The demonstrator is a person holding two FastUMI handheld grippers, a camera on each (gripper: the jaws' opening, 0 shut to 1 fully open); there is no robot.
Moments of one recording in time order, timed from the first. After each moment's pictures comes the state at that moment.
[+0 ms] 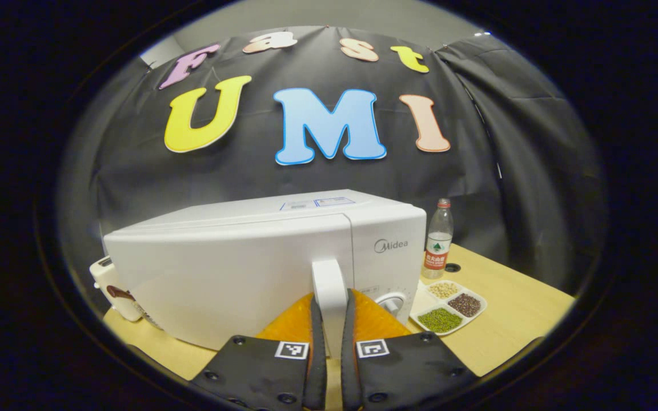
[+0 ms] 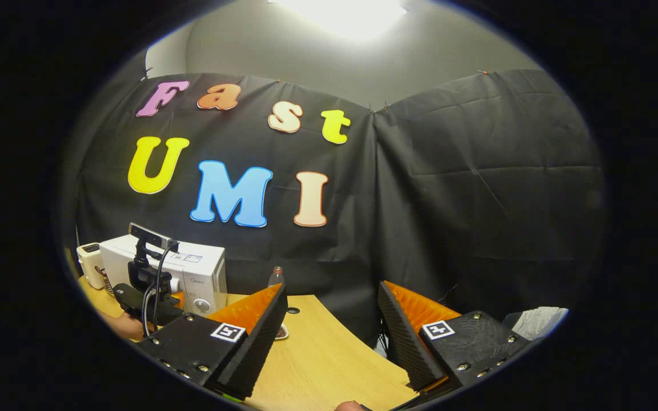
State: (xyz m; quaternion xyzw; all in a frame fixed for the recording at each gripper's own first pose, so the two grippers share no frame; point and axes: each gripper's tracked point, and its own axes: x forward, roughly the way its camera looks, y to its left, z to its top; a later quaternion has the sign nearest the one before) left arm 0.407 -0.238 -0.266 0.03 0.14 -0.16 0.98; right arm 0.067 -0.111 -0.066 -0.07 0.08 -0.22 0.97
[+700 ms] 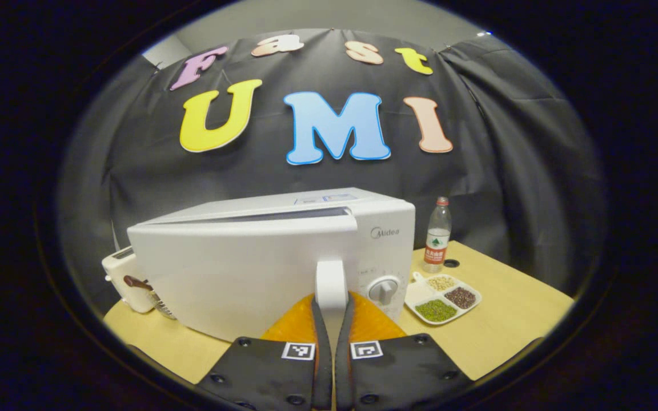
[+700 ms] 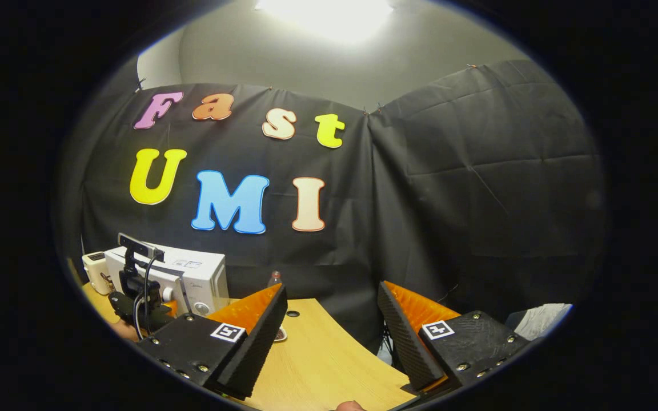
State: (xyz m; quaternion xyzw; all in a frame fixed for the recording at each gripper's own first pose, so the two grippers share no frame) left arm 0.353 -0.216 -0.257 0.03 0.15 -0.14 0.98; right arm 0.056 -0.131 -0.056 -0.05 0.07 -0.19 0.98
